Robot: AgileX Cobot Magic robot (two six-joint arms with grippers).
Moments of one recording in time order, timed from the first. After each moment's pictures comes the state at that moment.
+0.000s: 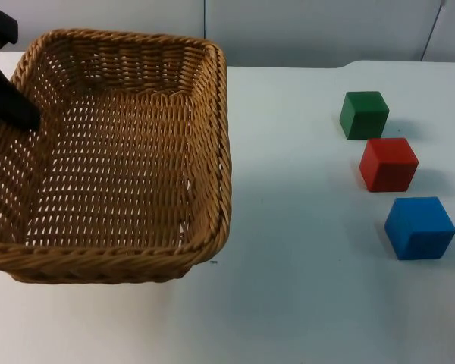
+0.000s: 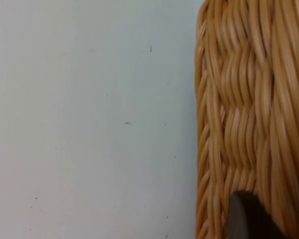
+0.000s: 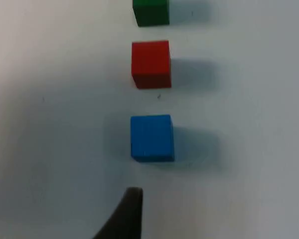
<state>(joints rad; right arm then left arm) -0.01 0.98 -0.81 0.17 0.86 -0.11 0.09 1.65 -0.89 -1.05 0.78 0.73</state>
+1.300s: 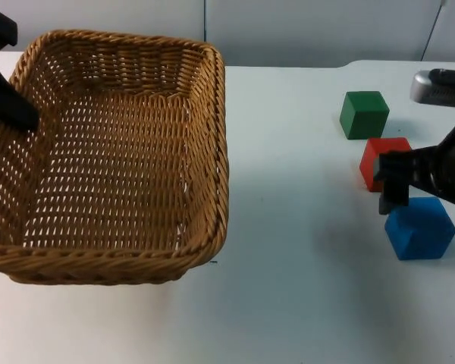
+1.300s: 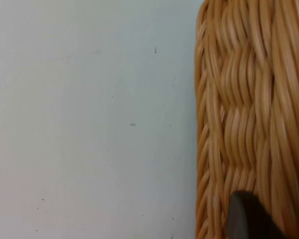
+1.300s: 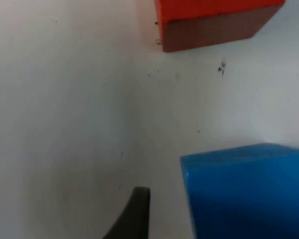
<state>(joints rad) 0.36 1.83 -0.86 -0.44 0.36 0.84 0.09 1.65 -0.89 -1.04 0.77 0.73</state>
